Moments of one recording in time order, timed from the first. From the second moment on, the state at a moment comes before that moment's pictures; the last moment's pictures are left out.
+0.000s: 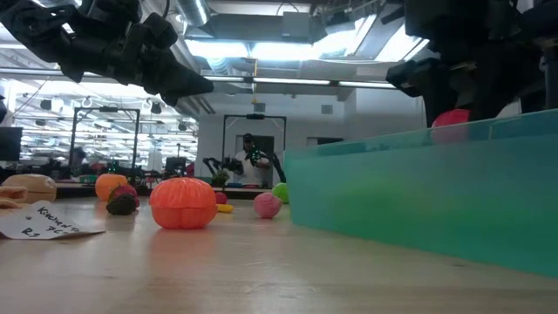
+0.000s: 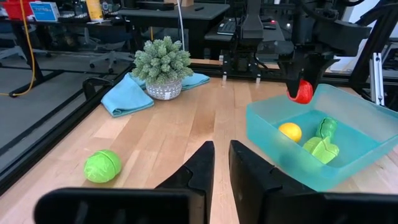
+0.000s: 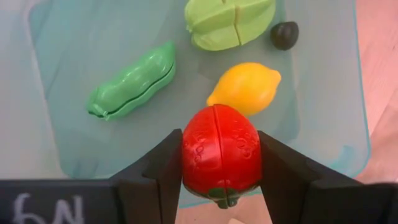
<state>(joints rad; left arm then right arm) 0.34 0.93 0.31 0.43 0.22 0.01 0.31 1.46 0.99 -0.74 0.02 -0.14</state>
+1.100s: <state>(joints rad) 0.34 0.93 0.31 0.40 0.22 0.00 0.31 1.65 0.91 -0.62 0.00 -0.11</state>
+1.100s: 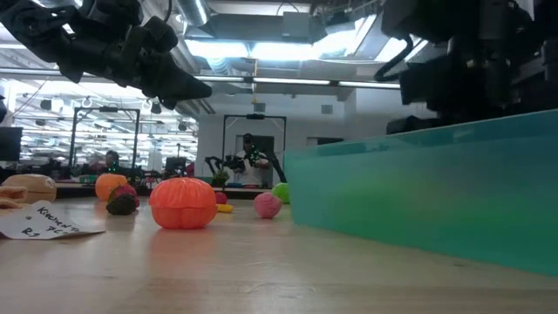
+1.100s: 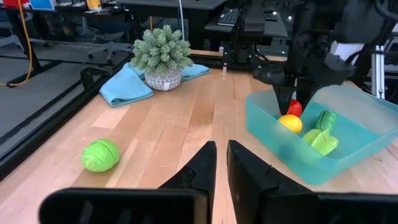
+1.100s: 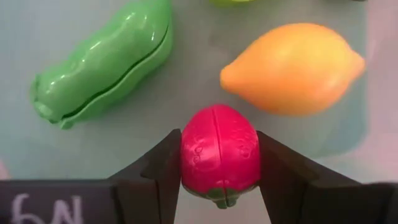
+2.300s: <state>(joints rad) 0.34 0.93 0.31 0.40 0.22 0.00 0.31 1.61 1.12 -0.74 0.02 -0.08</state>
